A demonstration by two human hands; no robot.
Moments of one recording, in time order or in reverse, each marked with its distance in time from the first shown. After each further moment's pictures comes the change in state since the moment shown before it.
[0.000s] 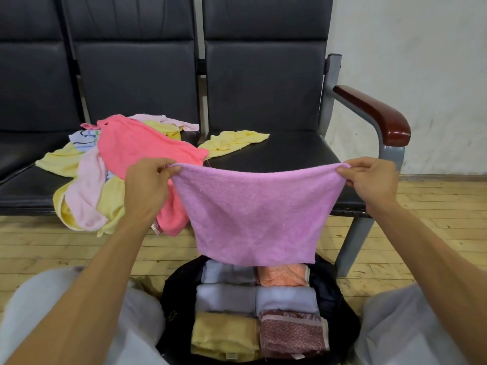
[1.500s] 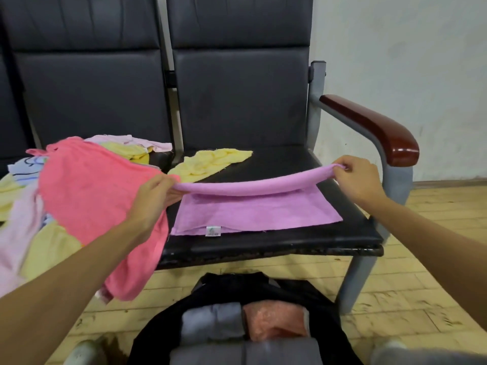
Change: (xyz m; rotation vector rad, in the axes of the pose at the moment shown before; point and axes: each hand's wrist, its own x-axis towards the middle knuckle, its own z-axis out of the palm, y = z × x) left_hand 0.079 -0.021 0.119 -0.612 -0.283 -0.430; right_hand 0.117 0.025 0.041 -0.355 -0.070 -0.254
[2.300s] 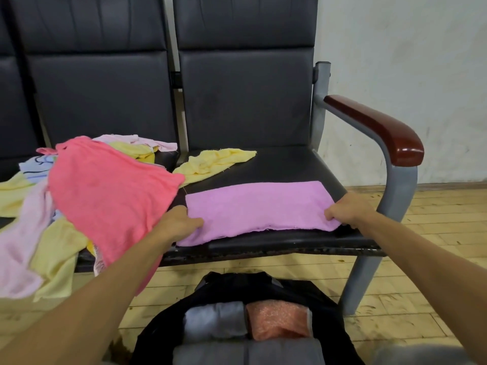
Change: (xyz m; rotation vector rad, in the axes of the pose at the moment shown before) left_hand -0.004 -0.030 0.020 0.908 -0.170 -0.251; right_hand -0.027 0.012 0.022 -0.031 -0.495 0.463
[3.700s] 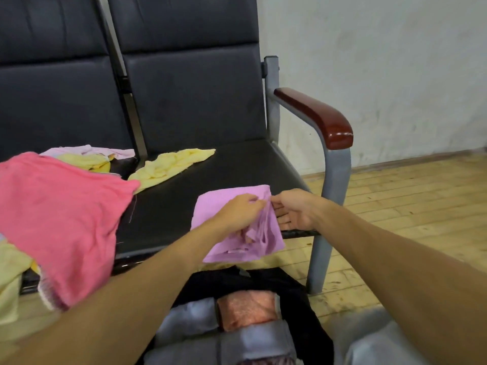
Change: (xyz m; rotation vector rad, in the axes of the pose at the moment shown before) left_hand -0.082 0.172 0.081 -0.250 -0.361 0.361; right_hand -0.026 0.012 -0.002 0.656 -0.392 0.167
